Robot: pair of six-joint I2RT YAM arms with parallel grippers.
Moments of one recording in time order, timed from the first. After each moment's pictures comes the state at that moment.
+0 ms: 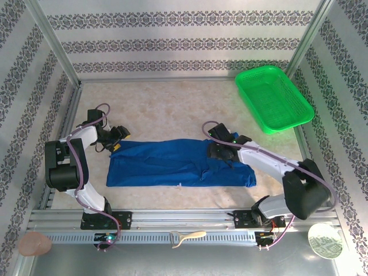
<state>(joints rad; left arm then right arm) 0.19 1.68 0.94 -0.48 0.47 -0.57 0.60 1.44 0.84 -0.56 0.14 0.61</state>
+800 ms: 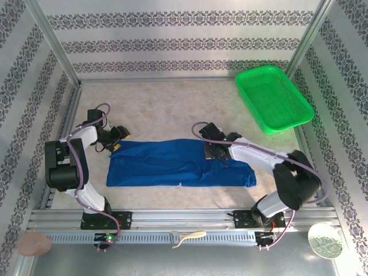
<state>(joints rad) 0.19 1.68 0.94 -0.48 0.47 -0.57 0.65 1.48 0.90 -0.59 0.20 0.57</state>
